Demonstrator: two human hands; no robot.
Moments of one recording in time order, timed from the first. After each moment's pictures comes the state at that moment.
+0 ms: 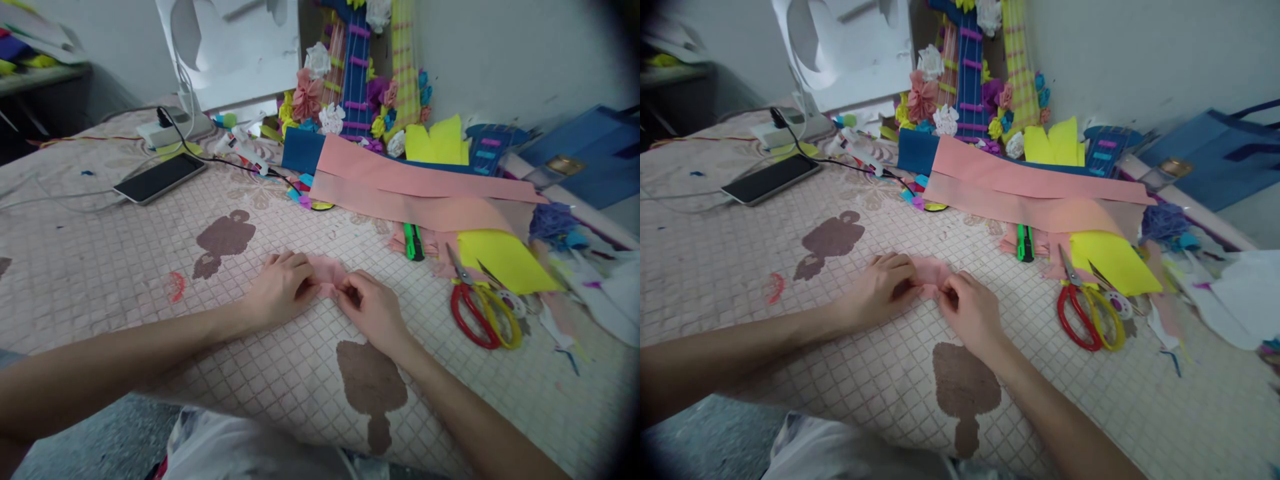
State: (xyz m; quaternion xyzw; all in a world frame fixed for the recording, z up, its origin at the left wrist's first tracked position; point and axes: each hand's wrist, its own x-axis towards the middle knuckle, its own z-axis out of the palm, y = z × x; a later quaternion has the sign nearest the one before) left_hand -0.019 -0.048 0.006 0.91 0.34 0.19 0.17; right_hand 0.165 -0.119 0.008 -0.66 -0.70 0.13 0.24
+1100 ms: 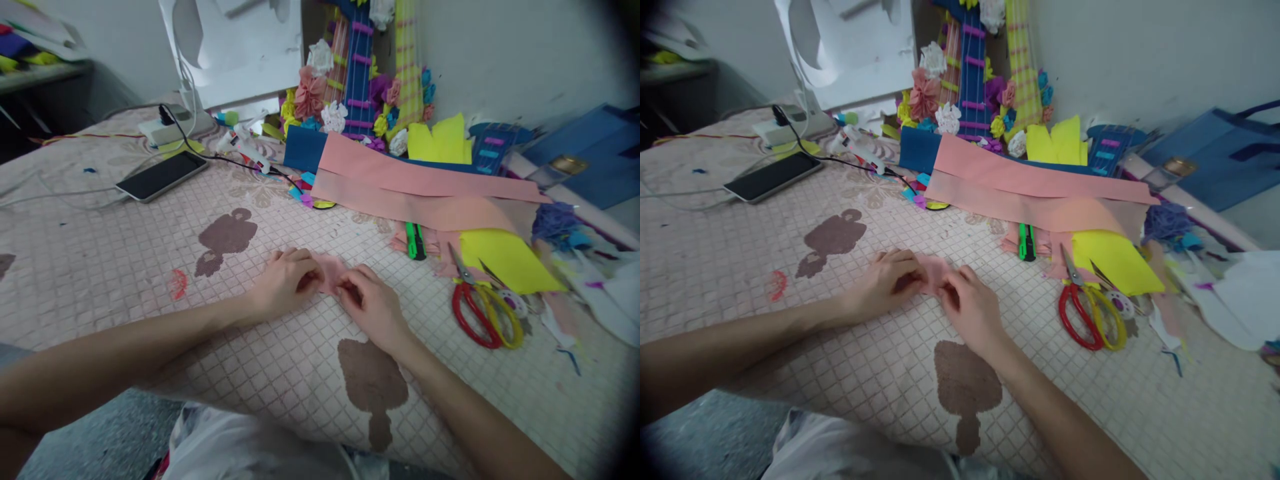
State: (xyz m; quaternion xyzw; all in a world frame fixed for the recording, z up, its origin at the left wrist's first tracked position) left_hand -0.016 -0.044 0.009 0.90 0.33 0.19 0.21; right_hand 0.164 -0.118 0.007 -0.65 -0.72 0.13 0.23
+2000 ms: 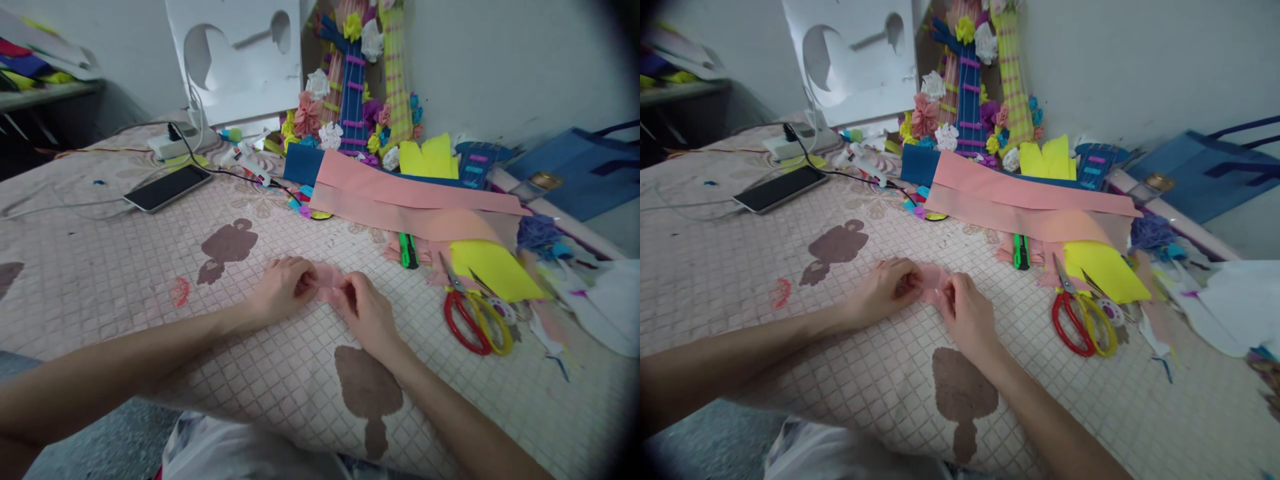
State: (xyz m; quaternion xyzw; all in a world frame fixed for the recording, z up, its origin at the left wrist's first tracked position) left_hand -0.018 -0.041 0.004 0.88 0.35 0.23 0.23; right_hand 0.164 -0.119 0.000 -0.66 -0.70 0.08 0.25
